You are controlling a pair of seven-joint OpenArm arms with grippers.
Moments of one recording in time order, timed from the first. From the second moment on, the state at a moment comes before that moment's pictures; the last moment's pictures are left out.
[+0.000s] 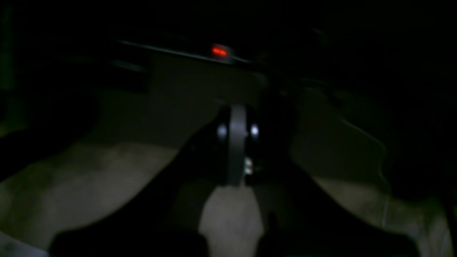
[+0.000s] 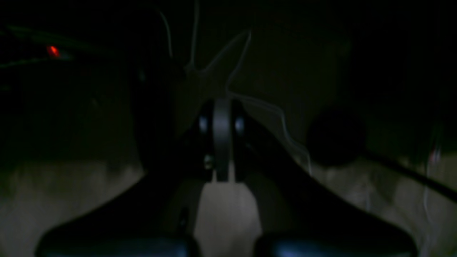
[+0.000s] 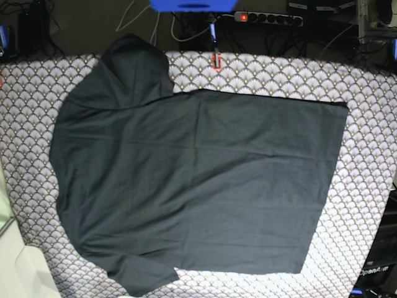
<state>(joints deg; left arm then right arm) 19.5 -7.6 1.1 1.5 -11.7 -15.9 -42.8 -27.9 8.2 3.3 2.2 0.0 6.0 57.0</state>
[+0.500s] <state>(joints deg) 31.7 -5.8 -0.1 1.7 -11.1 -16.3 -74.6 -38.2 8.9 7.7 4.8 -0.2 6.0 74.9</state>
